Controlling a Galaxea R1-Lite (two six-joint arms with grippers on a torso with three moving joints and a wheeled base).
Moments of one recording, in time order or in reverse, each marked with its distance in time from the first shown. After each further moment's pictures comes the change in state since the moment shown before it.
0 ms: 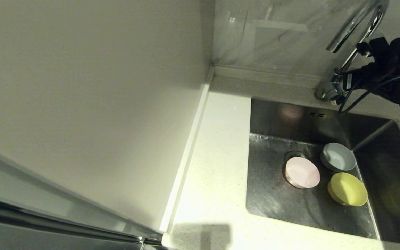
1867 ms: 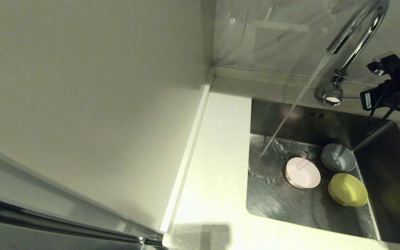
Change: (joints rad) left arm 0.000 0.000 0.000 0.000 0.000 0.000; right arm -0.087 -0.117 0.208 0.140 0.053 -0.137
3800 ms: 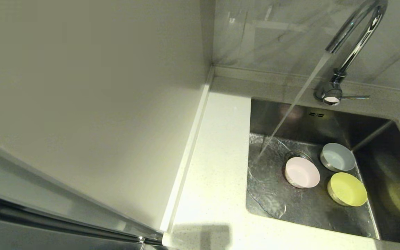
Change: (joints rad) left arm 0.000 0.000 0.000 0.000 0.000 0.001; right arm -0.035 -1.126 0.918 0.504 0.097 0.391
